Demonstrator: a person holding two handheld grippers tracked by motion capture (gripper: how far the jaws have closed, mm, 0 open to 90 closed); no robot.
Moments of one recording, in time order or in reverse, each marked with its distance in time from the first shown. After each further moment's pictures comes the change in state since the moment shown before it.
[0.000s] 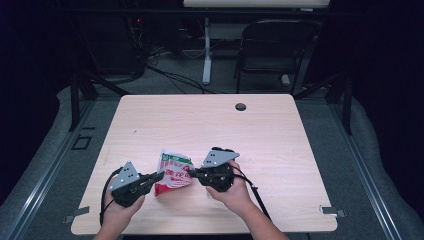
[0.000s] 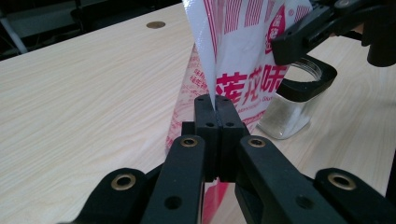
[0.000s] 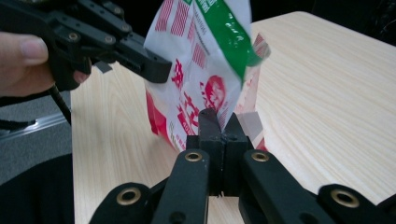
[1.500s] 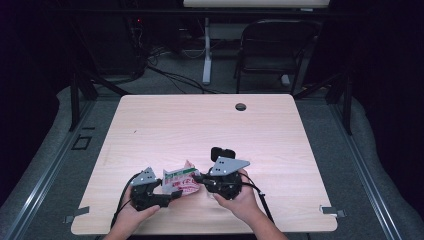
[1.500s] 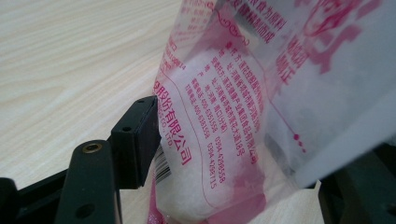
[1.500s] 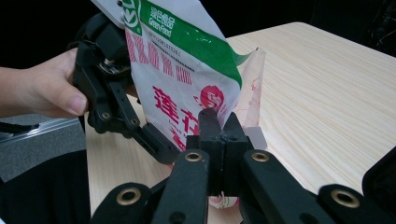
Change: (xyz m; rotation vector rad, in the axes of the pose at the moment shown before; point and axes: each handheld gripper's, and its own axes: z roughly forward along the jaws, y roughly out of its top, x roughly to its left) left arm -0.003 -0.033 0.050 0.145 -0.178 -0.149; right arm 0.008 -0.014 -0.021 -0.038 0.009 -0.020
